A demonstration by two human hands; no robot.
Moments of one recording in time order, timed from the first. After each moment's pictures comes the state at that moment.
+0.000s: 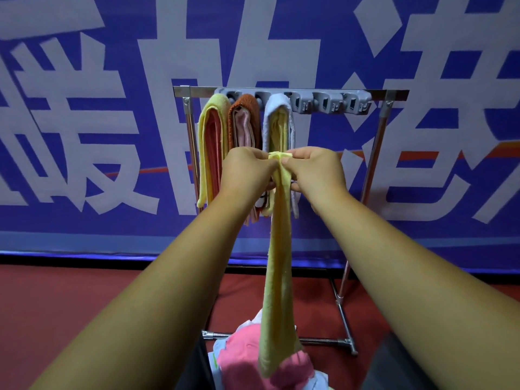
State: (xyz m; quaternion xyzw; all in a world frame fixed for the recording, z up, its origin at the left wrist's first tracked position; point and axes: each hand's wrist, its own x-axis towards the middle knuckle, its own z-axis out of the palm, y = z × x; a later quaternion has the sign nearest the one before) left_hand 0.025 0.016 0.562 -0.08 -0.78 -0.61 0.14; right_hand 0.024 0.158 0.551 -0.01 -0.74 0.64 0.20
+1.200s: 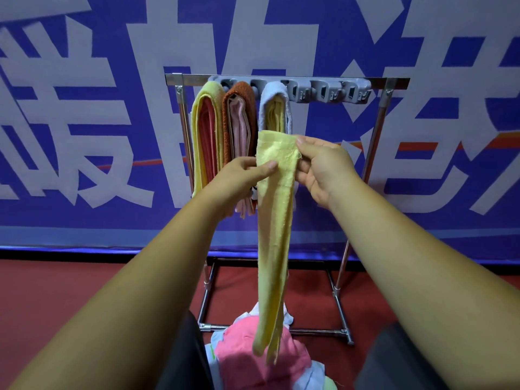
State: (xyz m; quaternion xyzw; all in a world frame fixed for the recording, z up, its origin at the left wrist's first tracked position) left_hand 0.010 -0.011 0.532 -0.15 -0.76 -0.63 -0.05; right_hand 0.032 0.171 0.556 -0.01 -0.55 0.83 0.09
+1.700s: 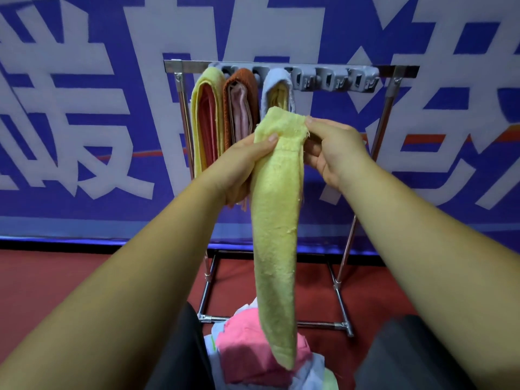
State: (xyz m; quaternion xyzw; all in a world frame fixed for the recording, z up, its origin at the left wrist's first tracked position) left_hand 0.012 -0.004 0.543 -0.20 -0.64 -0.73 -0.13; right_hand 0.013 0.183 0.562 -0.02 -0.58 0.80 0.13
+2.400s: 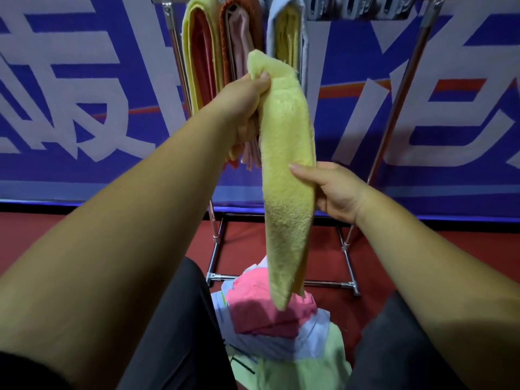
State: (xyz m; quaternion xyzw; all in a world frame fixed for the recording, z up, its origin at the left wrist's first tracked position) left_hand -0.034 0.008 0.534 -0.07 -0.65 -0.75 -0.07; right_hand 0.043 0.193 0.423 0.03 -0.63 0.77 -0.12
